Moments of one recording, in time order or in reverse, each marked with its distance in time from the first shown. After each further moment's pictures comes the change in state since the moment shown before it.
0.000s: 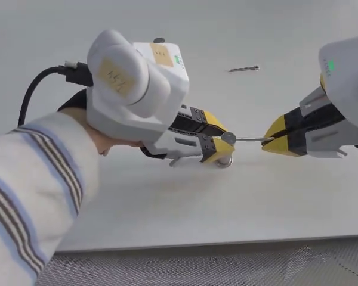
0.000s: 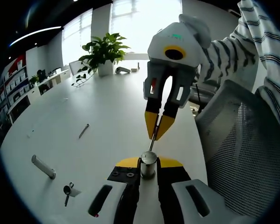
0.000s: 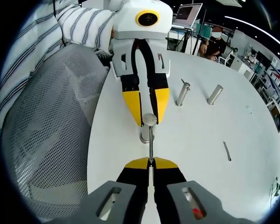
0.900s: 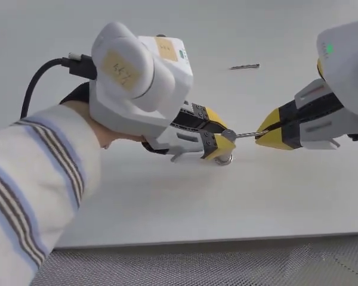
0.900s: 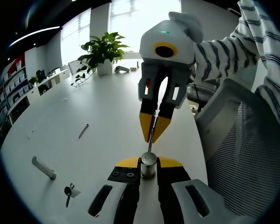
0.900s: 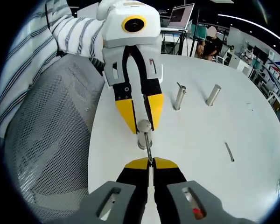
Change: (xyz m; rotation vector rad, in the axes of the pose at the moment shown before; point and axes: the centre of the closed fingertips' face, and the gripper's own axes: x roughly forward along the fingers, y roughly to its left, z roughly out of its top) left arm -0.001 -0.002 0.001 0.008 0.013 -0.003; right arm 0.003 -0.004 0.008 0.070 -0.045 0.021
